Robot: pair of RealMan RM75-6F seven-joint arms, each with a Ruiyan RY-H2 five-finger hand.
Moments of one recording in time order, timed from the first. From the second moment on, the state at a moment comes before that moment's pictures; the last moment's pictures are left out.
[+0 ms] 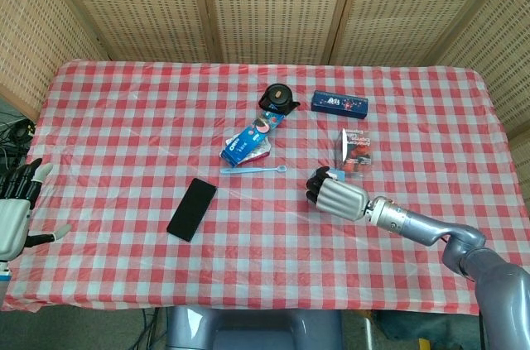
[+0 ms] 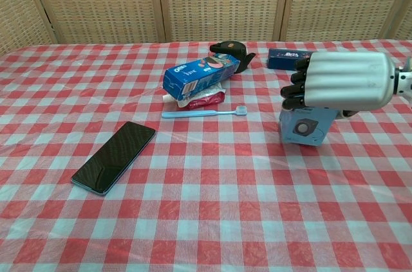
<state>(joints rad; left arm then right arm) -0.16 -1.07 -0.08 -1.71 1.42 1.42 0.12 0.85 -1.57 -0.15 -0.67 -2.05 1.33 -0.19</state>
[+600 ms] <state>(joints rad) -0.16 -1.06 -0.07 -1.71 1.45 1.43 0.11 0.78 -1.43 -0.01 -1.32 -1.61 1.15 0.06</state>
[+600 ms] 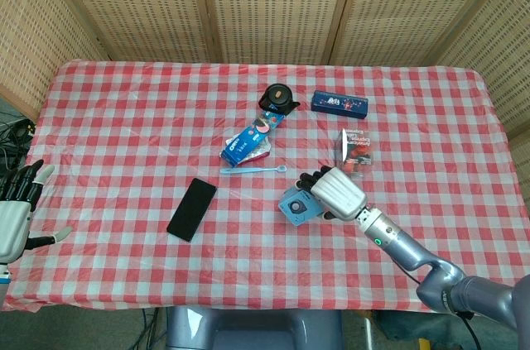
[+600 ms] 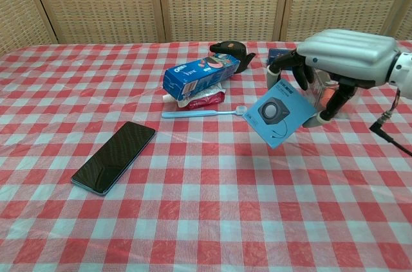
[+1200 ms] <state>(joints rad) -0.16 -1.06 -0.07 -1.72 1.44 1.42 0.11 0.74 -1.36 0.11 -1.58 -1.12 0.86 -0.01</state>
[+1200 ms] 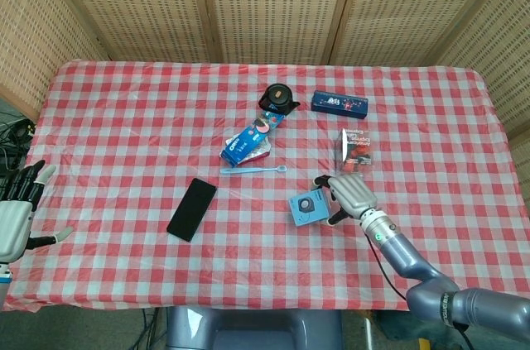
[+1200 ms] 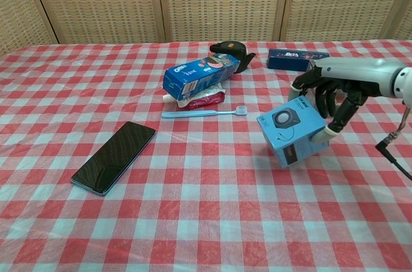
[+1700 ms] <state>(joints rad) -0.16 -1.05 -0.06 -1.73 1.45 1.43 0.10 0.69 -1.25 0.12 -1.66 -1.14 0.86 0.05</state>
